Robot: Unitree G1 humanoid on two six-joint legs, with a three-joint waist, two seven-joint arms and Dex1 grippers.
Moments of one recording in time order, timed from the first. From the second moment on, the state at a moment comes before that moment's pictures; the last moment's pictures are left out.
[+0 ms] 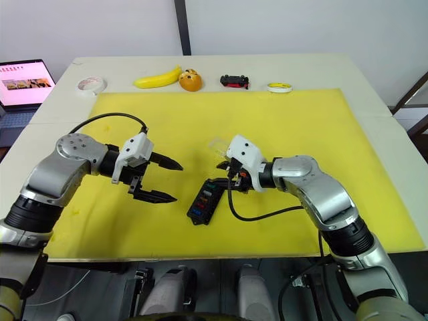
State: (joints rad) left arm -0.63 0.76 -0.22 -0.02 -0.36 0.44 -1.43; right arm -0.56 -0.62 0.23 -0.35 0.40 0.84 0.84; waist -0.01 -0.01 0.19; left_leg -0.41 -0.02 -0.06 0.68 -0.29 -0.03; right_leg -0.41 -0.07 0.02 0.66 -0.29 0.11
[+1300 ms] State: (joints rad) left arm -0.54 0.78 -0.19 -0.11 -0.38 0.50 -1.40; right arm -0.51 -0.61 0.18 -0.41 0.46 0.82 0.85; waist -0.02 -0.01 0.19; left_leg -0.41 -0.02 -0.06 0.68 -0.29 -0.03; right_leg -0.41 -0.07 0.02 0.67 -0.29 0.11
